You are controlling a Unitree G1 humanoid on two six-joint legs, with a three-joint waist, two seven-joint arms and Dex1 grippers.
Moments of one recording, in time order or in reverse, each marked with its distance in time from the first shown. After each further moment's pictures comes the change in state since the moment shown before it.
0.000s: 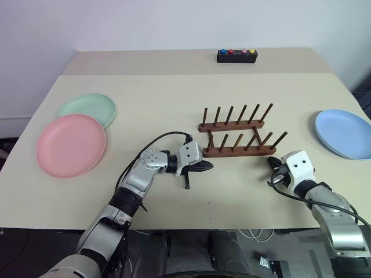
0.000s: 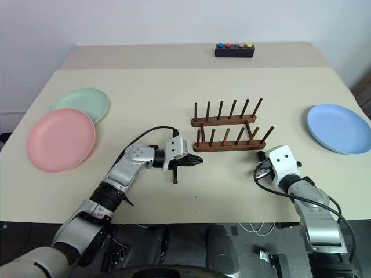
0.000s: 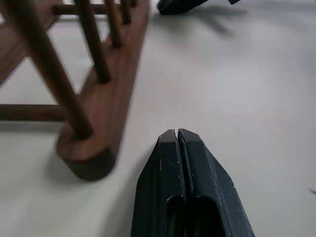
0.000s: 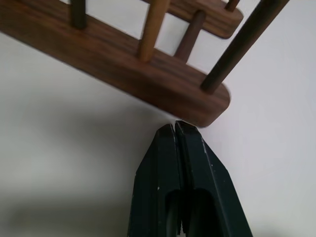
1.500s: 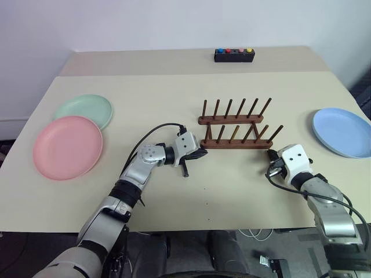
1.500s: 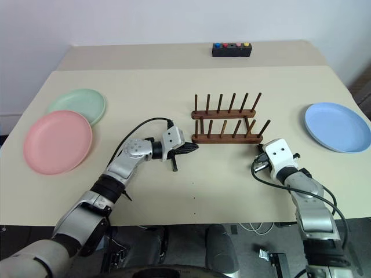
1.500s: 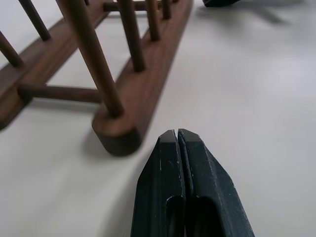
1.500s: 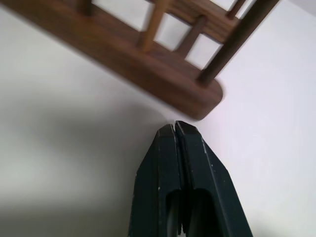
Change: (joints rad) left arm 0.011 0.065 0.033 0.008 -0.043 -0.045 0.044; right arm 0.015 0.000 0.008 -0.007 -0.023 -0.052 0.008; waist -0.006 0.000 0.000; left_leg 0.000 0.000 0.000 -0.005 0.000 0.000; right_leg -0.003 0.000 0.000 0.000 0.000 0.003
